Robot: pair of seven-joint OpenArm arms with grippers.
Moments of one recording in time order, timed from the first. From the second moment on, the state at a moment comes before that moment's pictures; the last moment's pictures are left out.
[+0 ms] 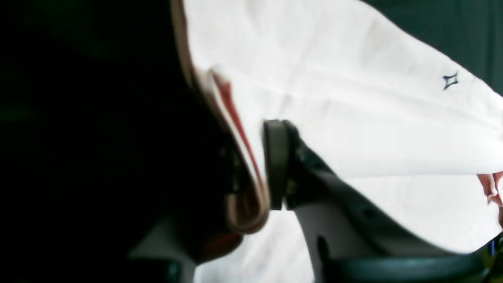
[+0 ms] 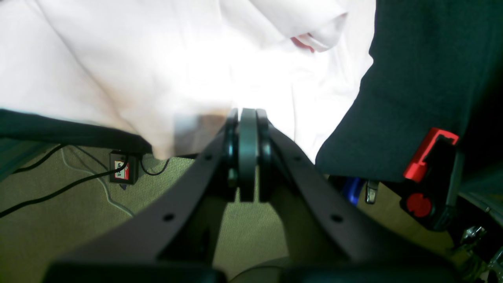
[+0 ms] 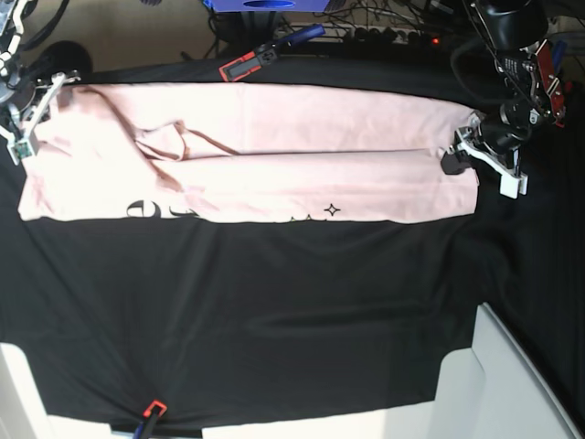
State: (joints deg) left arm 5.7 -15.7 -32.7 59.3 -30.8 -40.0 39.6; right arm -23.3 7.4 34.2 97.6 -2.6 40.8 -48.8
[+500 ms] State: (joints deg) left arm 9.8 -15.7 -32.5 73.7 -29.8 -40.0 41.4; right arm -23.3 7.4 34.3 97.6 -2.6 40.8 -48.8
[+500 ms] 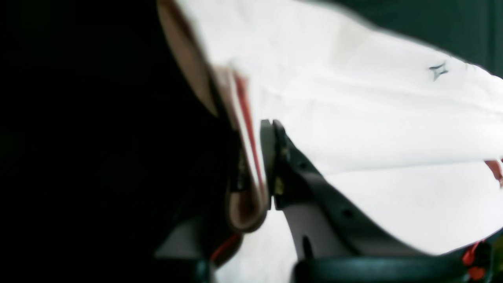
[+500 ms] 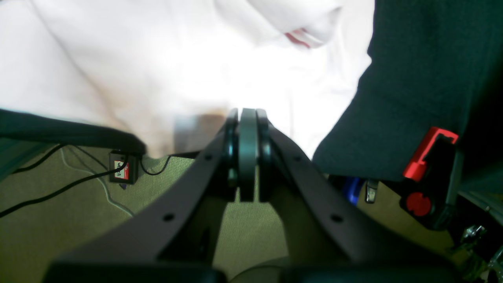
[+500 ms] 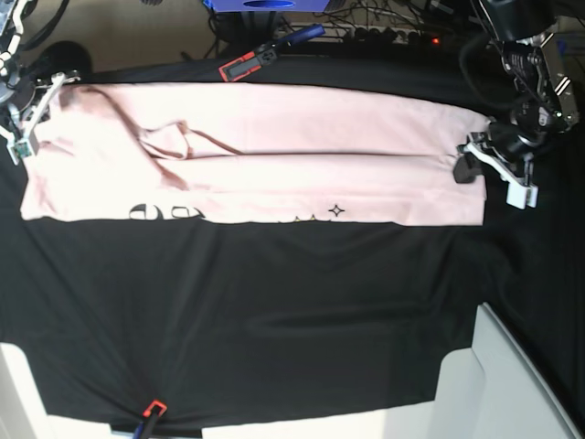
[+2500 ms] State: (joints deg) left arm 9.9 -9.3 18.5 92.4 -30.2 -16.4 41.2; right arm -23.3 7.3 34.3 97.6 -2.6 40.8 -49.0
